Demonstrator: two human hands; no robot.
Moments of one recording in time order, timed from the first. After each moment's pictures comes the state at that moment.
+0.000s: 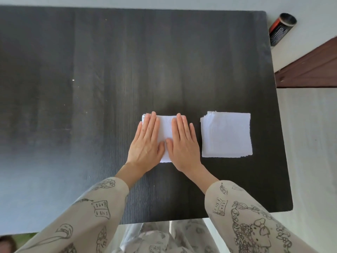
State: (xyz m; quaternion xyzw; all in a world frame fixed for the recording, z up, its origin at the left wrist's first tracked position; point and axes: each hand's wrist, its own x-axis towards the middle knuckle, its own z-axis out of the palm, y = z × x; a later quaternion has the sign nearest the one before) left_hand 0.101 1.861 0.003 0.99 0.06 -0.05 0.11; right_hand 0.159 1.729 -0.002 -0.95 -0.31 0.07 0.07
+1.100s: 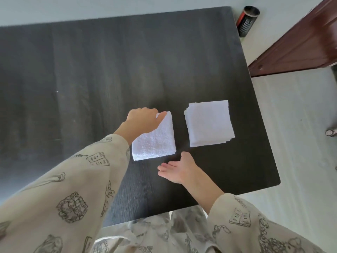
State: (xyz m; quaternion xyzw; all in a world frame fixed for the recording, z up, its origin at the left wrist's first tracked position) left_hand 0.197 1.866 0.039 0.96 0.03 -0.25 0.08; right_hand 0.132 1.711 0.073 -0.22 0.61 0.40 0.65
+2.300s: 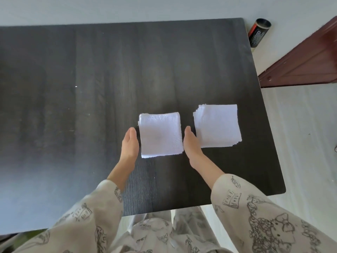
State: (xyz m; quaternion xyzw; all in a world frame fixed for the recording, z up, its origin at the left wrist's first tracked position) left_hand 0.087 1.870 0.032 0.62 0.48 -0.06 0.61; right_hand 0.157 1.723 0.076 -0.75 0.25 0.35 0.50
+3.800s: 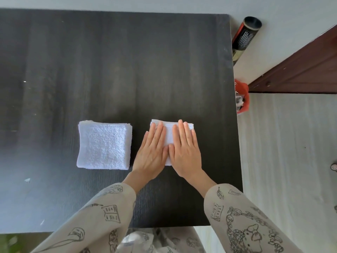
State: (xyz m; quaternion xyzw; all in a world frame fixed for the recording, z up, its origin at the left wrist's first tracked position) left_hand 0.172 1.703 -0.015 0.99 0.05 -0.09 0.14; right_hand 0.236 1.579 -0.012 -0.94 -0.32 0.11 0.04
